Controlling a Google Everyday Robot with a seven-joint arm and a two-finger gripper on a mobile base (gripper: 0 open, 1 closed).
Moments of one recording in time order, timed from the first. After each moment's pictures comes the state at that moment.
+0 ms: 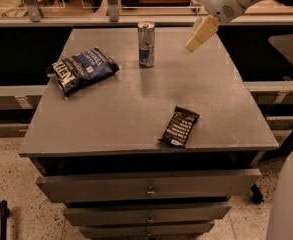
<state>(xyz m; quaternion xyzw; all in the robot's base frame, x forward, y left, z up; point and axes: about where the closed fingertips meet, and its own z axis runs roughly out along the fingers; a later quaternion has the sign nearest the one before) 0.700 -0.129 0.970 -0.62 0.67 0.09 0.40</state>
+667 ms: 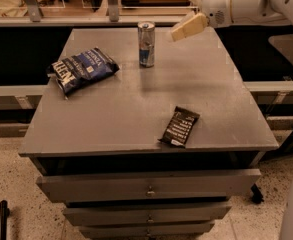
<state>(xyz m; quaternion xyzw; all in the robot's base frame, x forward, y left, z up) 0.728 -0.102 0.988 -0.51 0.63 0.22 0.54</state>
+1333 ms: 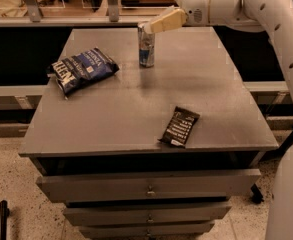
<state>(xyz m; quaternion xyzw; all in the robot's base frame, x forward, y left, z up) 0.743 -0.047 1.001 -0.48 0.59 0.28 0.58</state>
